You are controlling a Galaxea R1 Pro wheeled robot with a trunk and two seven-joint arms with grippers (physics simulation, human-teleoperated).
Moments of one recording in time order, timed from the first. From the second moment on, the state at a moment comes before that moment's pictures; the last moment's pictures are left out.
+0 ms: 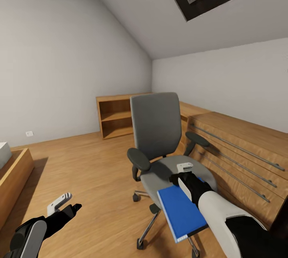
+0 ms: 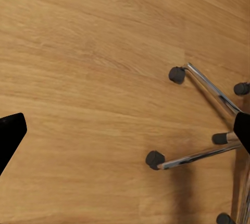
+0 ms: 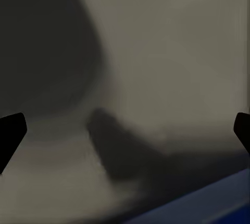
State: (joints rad) left arm -0.14 0.03 0.30 -1.47 0.66 0.84 0.33; right arm -0.90 0.09 0.10 -0.28 0.03 0.37 -0.15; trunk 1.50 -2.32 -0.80
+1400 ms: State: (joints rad) left arm -0.14 0.03 0.30 -1.42 0.66 0.84 0.33; right arm -0.90 0.09 0.10 -0.31 0.03 0.38 -0.15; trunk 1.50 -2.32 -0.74
